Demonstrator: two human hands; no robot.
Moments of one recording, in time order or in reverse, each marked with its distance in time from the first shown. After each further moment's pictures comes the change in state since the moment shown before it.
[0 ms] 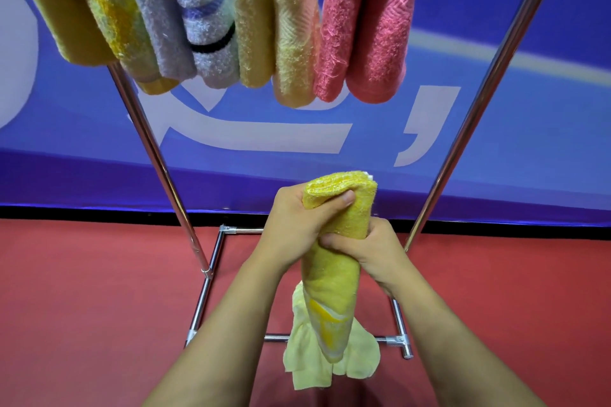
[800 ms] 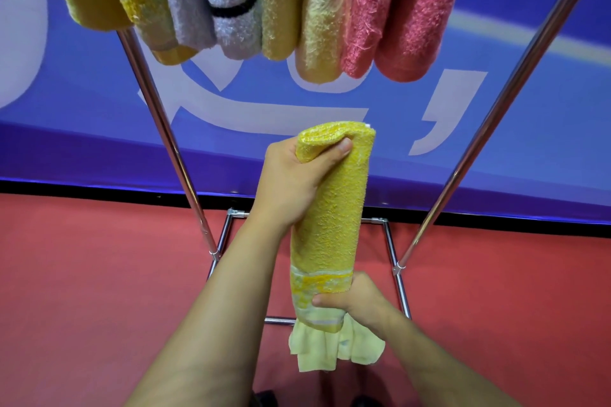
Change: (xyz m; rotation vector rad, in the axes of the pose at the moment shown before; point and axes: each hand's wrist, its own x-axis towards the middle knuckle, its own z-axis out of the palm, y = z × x) left_hand 0.014 0.025 -0.021 0.031 0.169 0.078; right_hand -0.028 0.114 0.020 -0.031 -0.235 0.400
